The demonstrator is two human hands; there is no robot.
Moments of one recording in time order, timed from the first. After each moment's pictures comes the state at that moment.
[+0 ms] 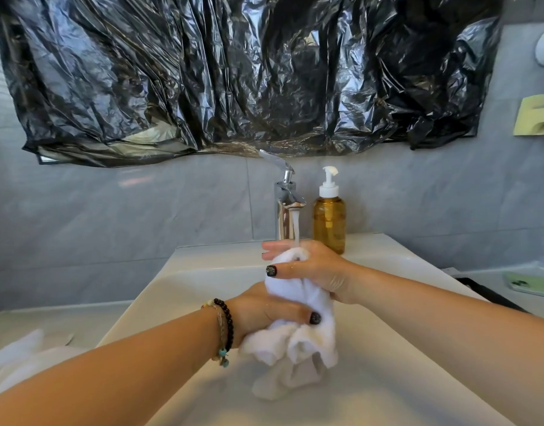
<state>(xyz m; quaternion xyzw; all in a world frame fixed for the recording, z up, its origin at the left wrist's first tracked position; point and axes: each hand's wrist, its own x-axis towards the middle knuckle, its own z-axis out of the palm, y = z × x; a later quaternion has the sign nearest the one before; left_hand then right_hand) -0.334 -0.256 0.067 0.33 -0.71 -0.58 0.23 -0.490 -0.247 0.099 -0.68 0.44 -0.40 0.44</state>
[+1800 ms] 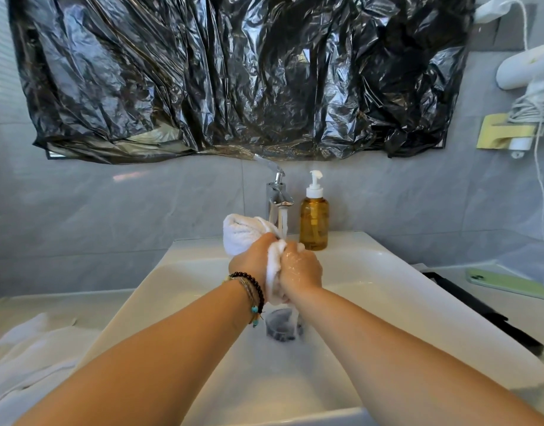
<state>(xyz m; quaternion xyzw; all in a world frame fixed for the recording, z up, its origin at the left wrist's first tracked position) -0.370 -0.240 0.097 0.42 -0.34 -0.63 0.56 -0.437 -0.217 0.096 -0.46 0.73 -0.46 0.19</state>
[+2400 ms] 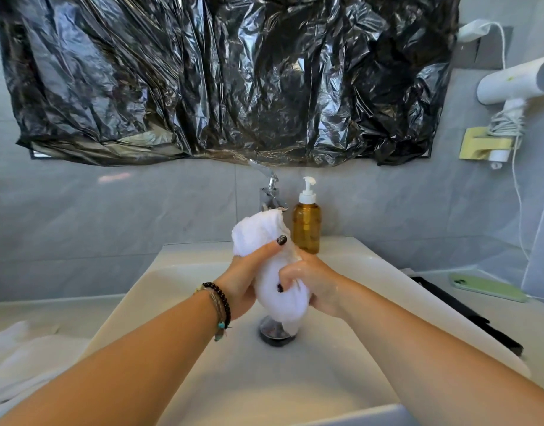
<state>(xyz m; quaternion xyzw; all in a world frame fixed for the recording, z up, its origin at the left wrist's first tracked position) -0.340 -0.250 0.085 0.30 -0.56 -0.66 0.40 -0.483 -0.206 0.096 -0.58 0.51 -0.43 0.47</state>
